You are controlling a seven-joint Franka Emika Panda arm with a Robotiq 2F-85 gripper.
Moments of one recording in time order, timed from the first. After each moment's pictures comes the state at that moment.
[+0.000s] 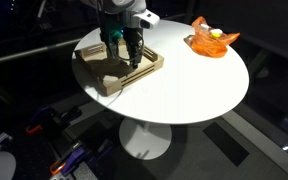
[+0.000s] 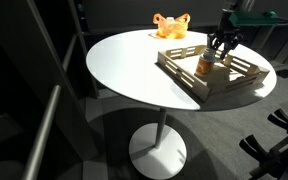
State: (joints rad) arm 0.04 0.32 -0.06 -2.18 0.02 2.48 0.47
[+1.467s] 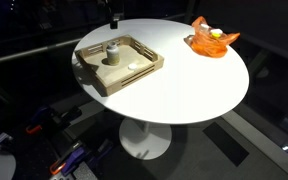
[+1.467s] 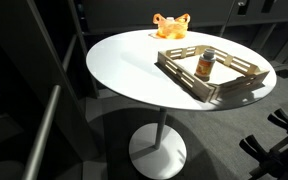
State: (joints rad) arm 0.06 -0.06 -0.01 -2.16 0.00 1.94 0.31
